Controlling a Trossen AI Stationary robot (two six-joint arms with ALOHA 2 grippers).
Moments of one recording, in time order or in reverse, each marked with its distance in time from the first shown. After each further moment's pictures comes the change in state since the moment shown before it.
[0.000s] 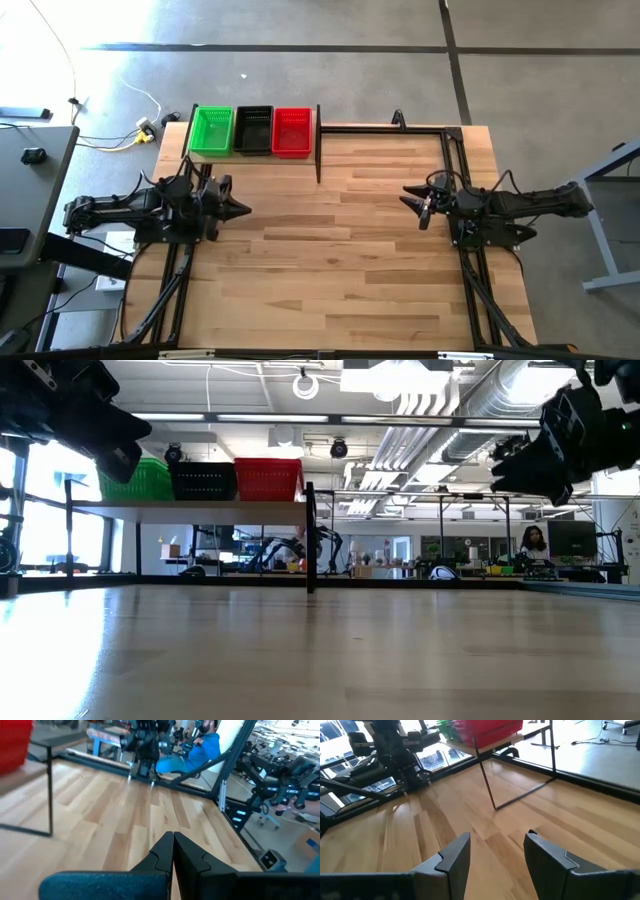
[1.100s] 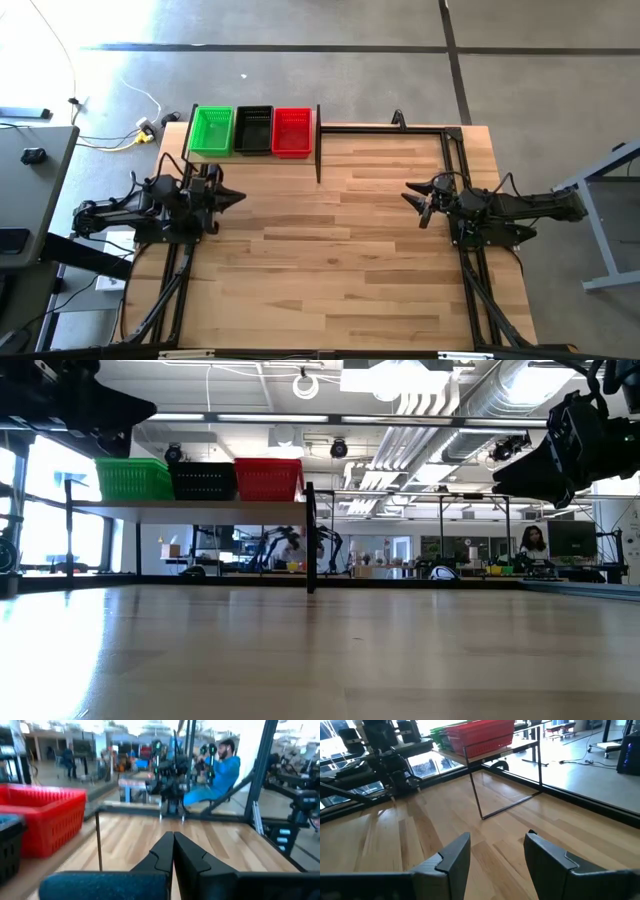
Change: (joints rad) left arm 0.001 -0.141 -0.001 0.027 -0.166 0.215; right arm -0.016 -0.115 -0.067 0.011 0.047 -0.107
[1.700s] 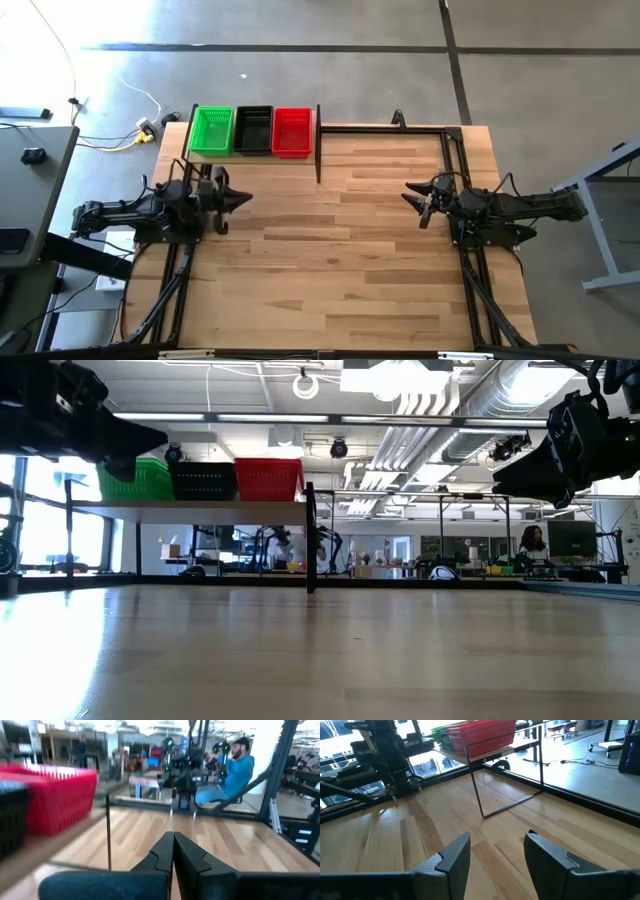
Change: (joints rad) left arm 0.000 0.000 -0.145 0.167 -0.059 0.003; right arm 0.000 0.001 0.000 -0.001 -0.005 0.000
